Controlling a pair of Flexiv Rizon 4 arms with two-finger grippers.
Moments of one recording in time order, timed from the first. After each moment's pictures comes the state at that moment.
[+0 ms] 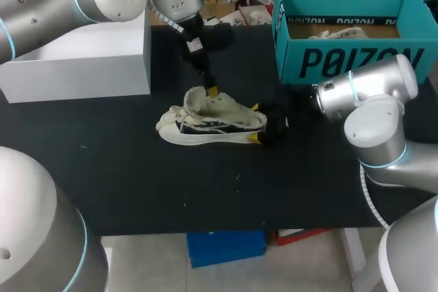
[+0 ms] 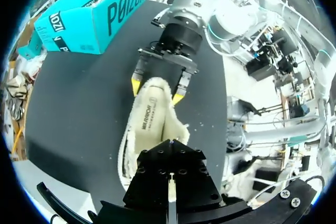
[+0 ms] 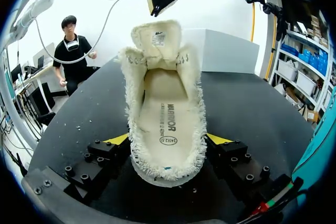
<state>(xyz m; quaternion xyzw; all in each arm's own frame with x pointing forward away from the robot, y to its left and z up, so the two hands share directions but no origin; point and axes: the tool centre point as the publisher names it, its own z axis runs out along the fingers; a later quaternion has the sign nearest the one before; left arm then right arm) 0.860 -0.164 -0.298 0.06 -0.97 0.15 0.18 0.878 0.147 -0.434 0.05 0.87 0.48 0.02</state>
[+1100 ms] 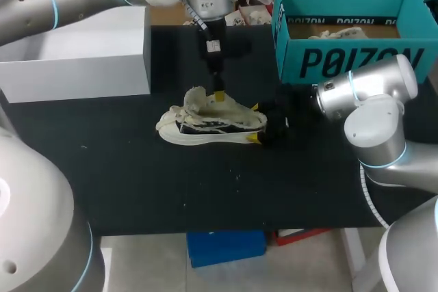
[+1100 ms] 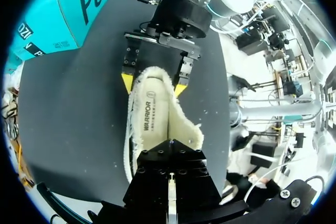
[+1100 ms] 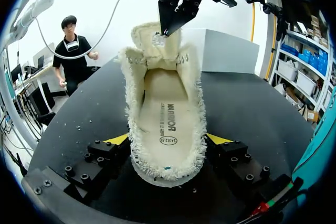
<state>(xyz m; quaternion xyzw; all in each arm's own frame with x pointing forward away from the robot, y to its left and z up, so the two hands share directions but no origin) 0.875 -0.175 -0.324 0.01 -0.98 0.06 0.20 0.878 0.147 -0.434 0.05 0.87 0.48 0.02</state>
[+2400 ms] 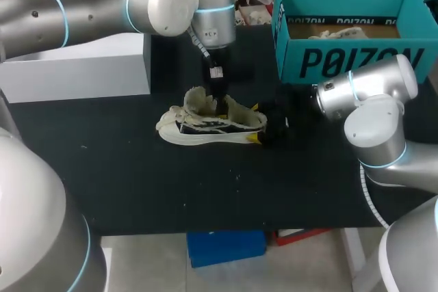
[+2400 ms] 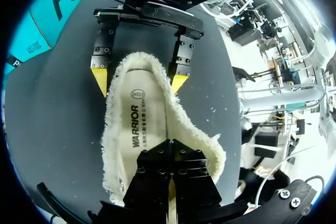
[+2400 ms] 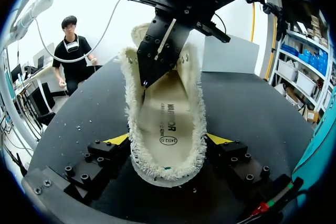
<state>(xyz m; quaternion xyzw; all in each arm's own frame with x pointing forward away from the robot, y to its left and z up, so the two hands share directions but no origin) 0.852 -0.185 -0.382 -0.04 -0.97 0.06 0.22 0.878 0.147 -0.434 0.05 0.87 0.48 0.02</state>
